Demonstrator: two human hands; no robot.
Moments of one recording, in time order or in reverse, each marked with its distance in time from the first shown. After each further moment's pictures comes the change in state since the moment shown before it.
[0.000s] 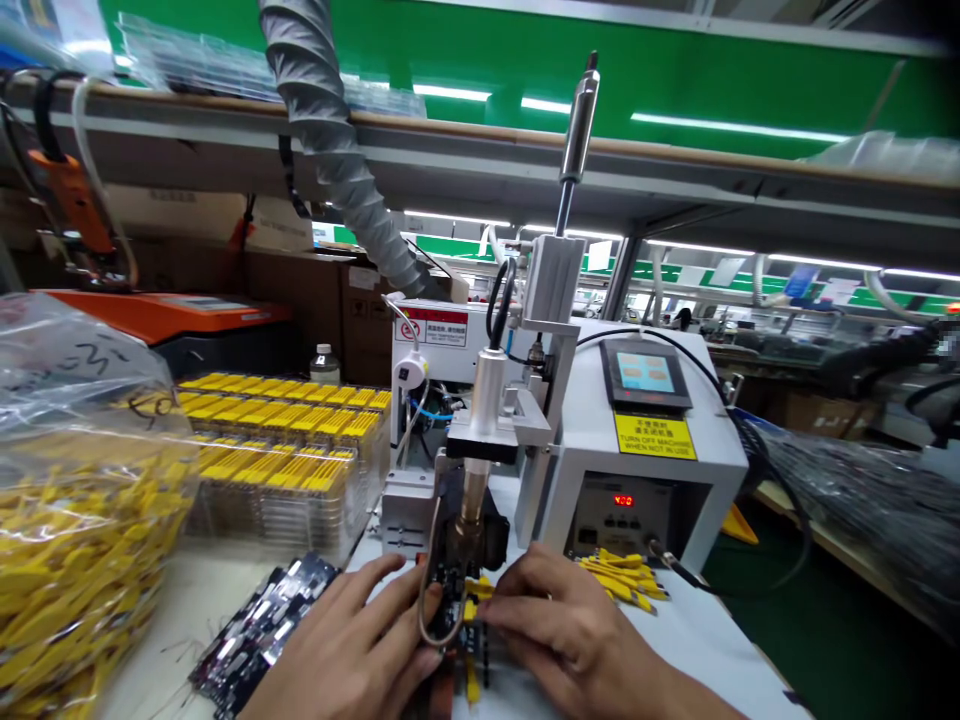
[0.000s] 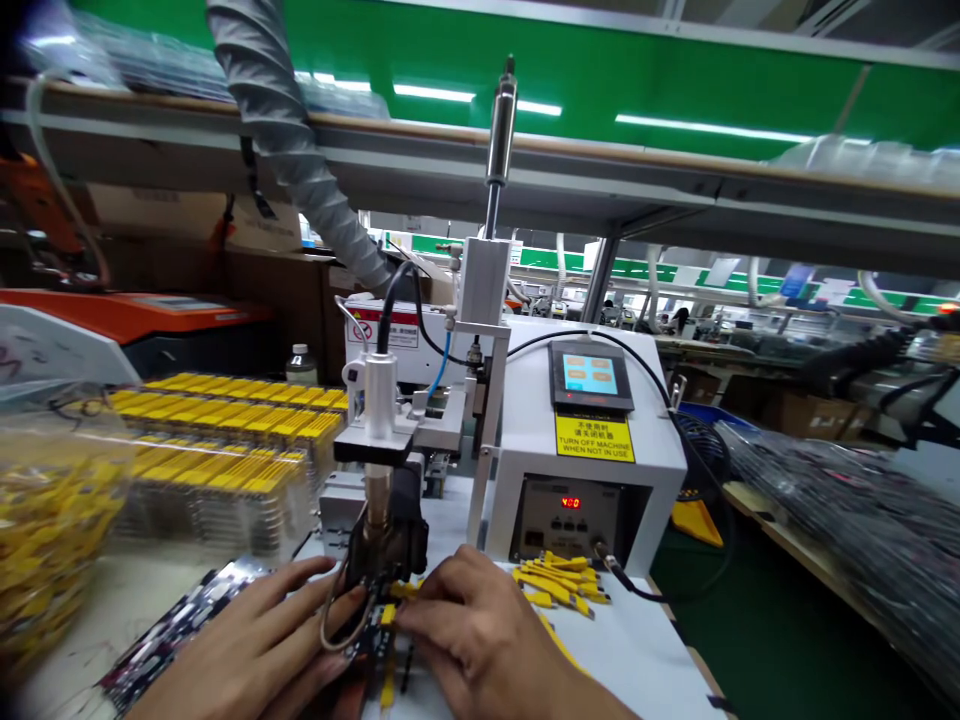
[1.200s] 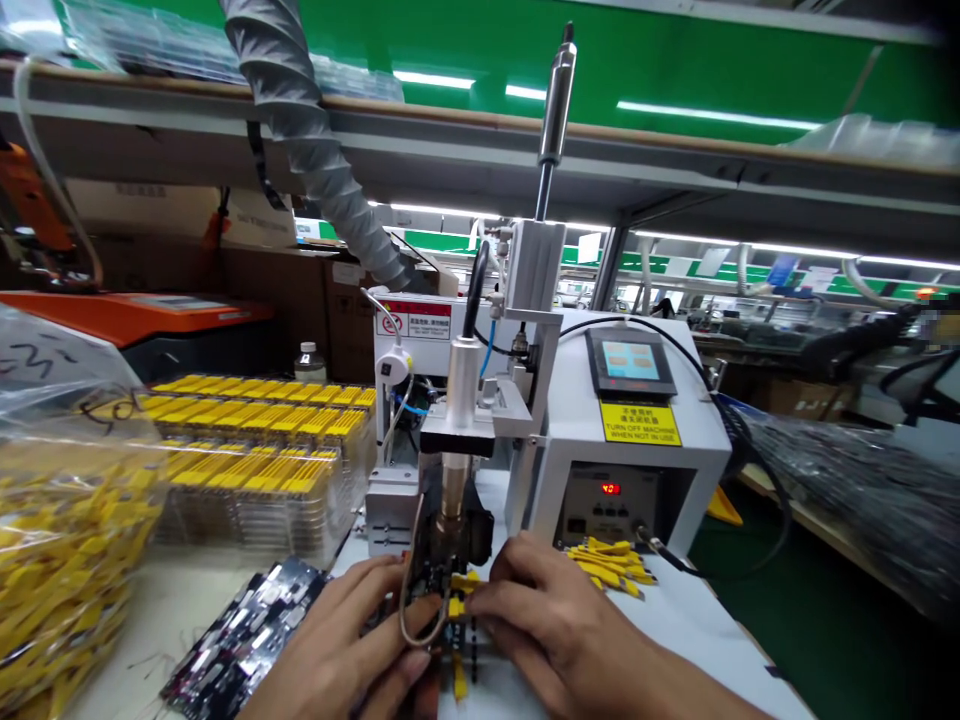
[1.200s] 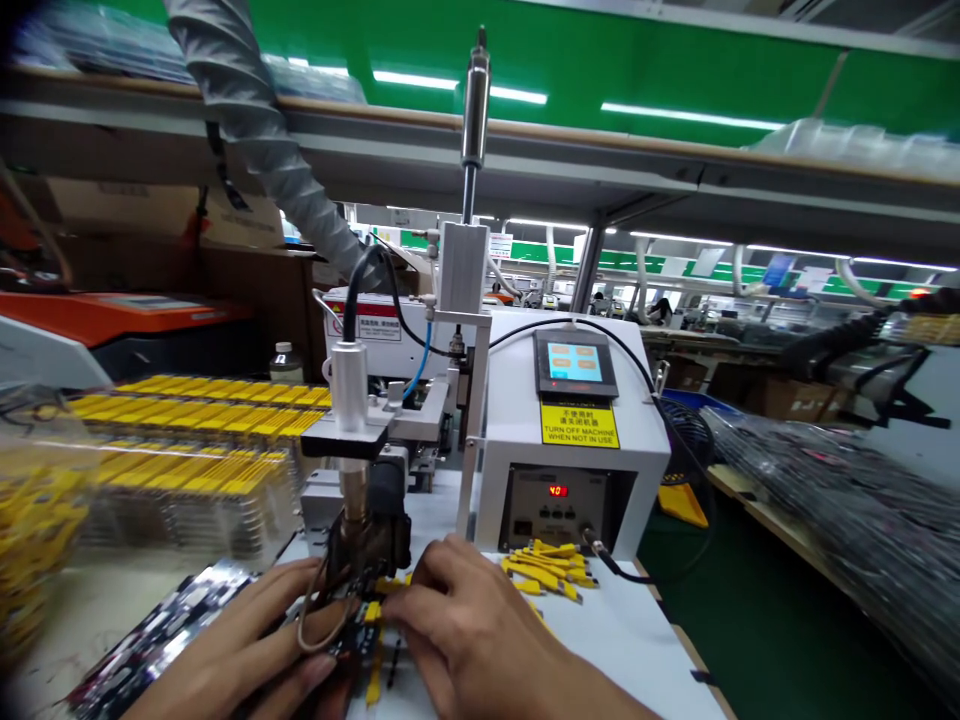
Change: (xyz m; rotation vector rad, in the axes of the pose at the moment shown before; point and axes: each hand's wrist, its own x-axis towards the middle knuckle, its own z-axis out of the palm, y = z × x) left_hand 0.005 0.005 -0.004 -0.390 0.035 -0.175; right_hand 0.003 -0.007 -0.010 -0.067 -0.101 0.066
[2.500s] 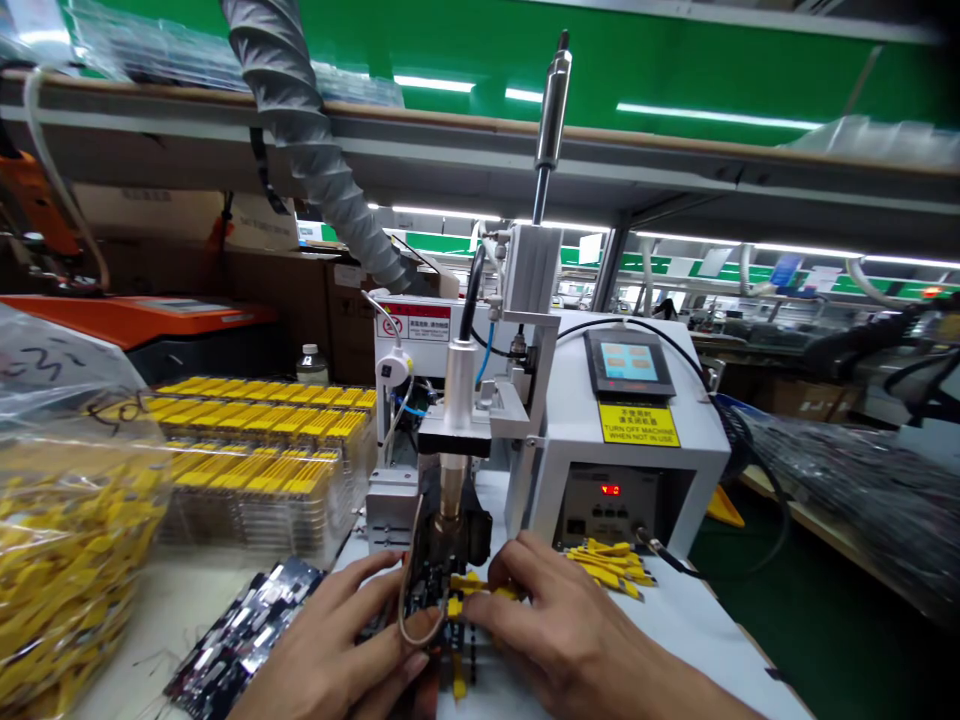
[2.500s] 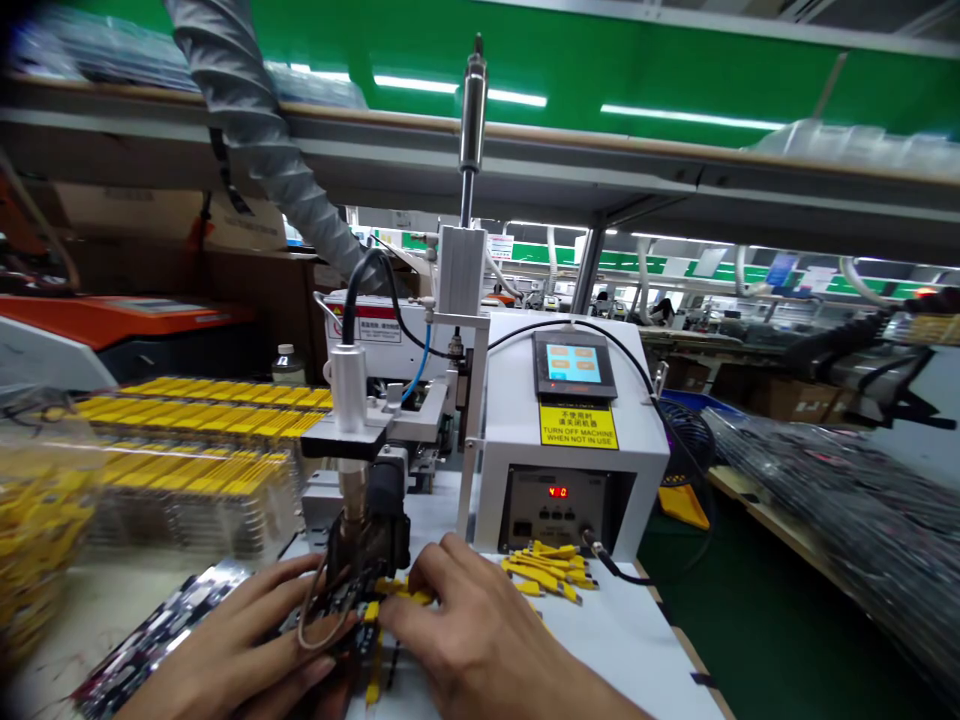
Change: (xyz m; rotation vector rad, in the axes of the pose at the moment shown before) left_hand 0.003 -0.006 0.000 0.103 0.082 0.101; right_hand -0.001 0.001 0.000 -0.240 -0.079 -0.065
